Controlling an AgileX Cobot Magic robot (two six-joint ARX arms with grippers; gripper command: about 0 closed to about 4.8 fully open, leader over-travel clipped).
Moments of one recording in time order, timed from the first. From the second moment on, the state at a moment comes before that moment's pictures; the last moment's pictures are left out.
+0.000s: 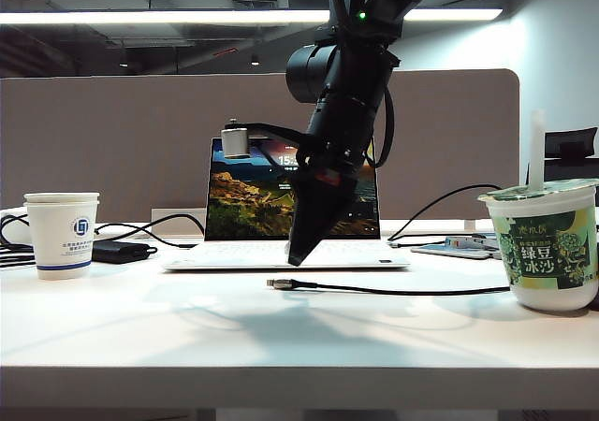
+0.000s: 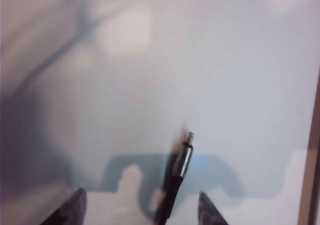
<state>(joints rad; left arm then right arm) -0.51 0.80 0.92 0.20 0.16 0.02 0.59 2.17 1.85 -1.01 -0.31 -0.98</state>
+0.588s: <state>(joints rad) -0.51 0.77 0.92 0.25 0.17 0.02 0.59 2.17 1.86 -0.99 -0.22 0.86</state>
